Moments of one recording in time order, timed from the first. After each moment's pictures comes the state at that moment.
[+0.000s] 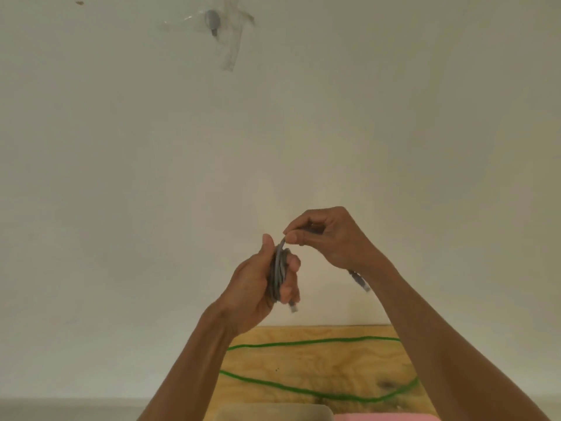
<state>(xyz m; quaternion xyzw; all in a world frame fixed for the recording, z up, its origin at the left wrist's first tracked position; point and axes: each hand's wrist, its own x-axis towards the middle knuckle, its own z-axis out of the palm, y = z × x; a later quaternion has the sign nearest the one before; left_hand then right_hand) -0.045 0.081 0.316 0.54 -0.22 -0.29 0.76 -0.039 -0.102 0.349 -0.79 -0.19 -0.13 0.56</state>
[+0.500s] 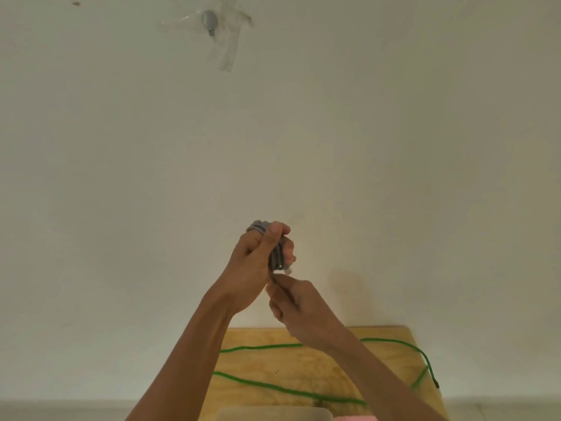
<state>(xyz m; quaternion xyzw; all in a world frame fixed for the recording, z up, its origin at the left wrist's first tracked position) -0.025 0.072 0.334 0.61 -0.24 -0.11 0.74 -0.080 -0.042 0.269 -0.82 -0.10 -0.03 0.57</state>
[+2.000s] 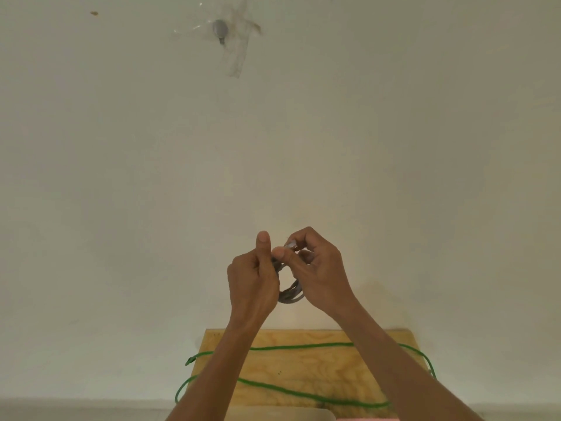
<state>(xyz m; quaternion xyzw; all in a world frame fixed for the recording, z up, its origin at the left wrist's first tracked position) -0.042 0.066 0.302 0.77 -0.10 0.17 0.60 -0.061 -0.052 0.311 -0.73 -0.07 -0.21 0.64</state>
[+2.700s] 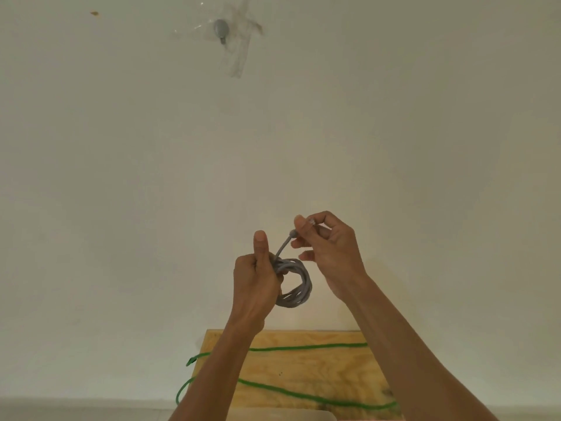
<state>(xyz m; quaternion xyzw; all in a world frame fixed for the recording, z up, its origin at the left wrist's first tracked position) -0.038 0.062 0.302 0.72 -0.05 0.07 0.69 -0.047 -0.070 0.334 -0.67 0.01 -0.17 0.72</state>
